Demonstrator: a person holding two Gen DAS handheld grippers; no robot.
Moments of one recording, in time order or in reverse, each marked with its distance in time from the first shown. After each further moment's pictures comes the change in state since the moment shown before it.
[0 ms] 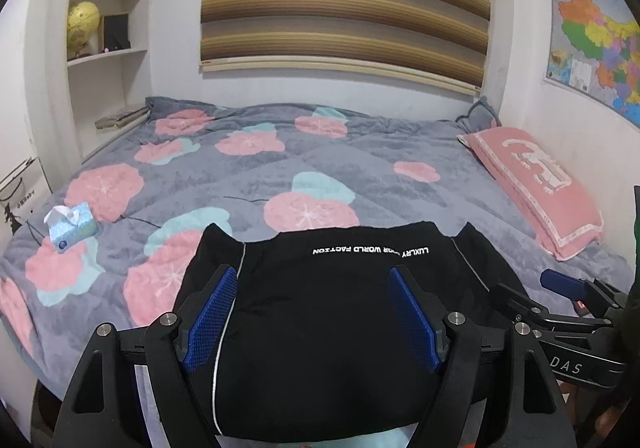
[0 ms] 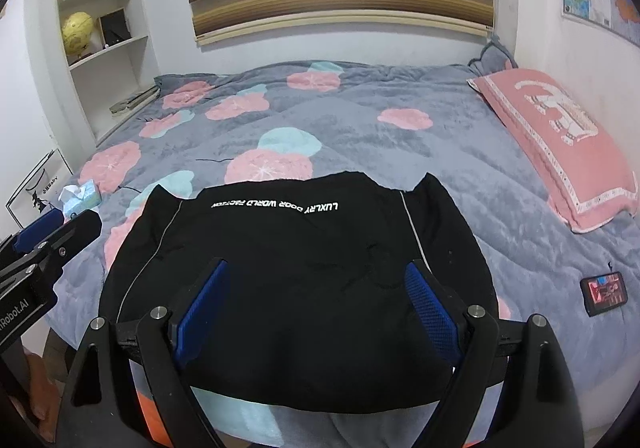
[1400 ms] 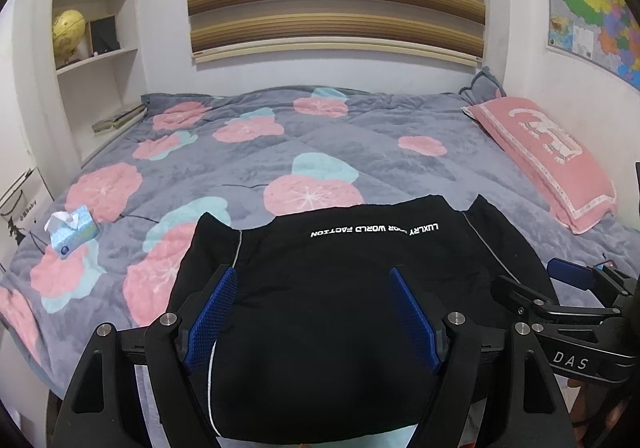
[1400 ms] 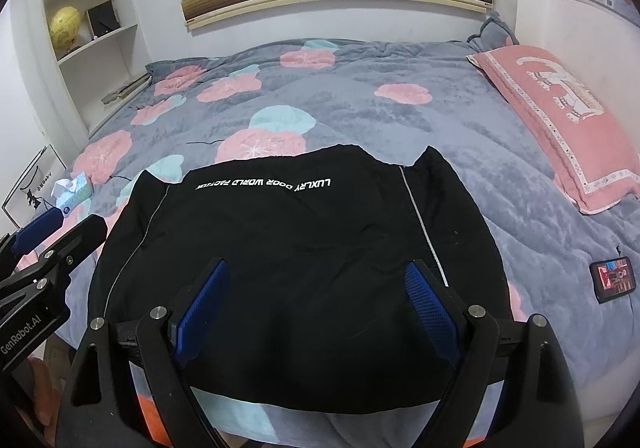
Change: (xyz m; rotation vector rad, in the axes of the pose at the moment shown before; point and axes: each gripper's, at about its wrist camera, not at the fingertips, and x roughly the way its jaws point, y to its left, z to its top) left arm 0.023 -0.018 -0.008 0.067 0.058 0.045; right arm 0.027 -0.011 -0.004 0.019 0.069 0.004
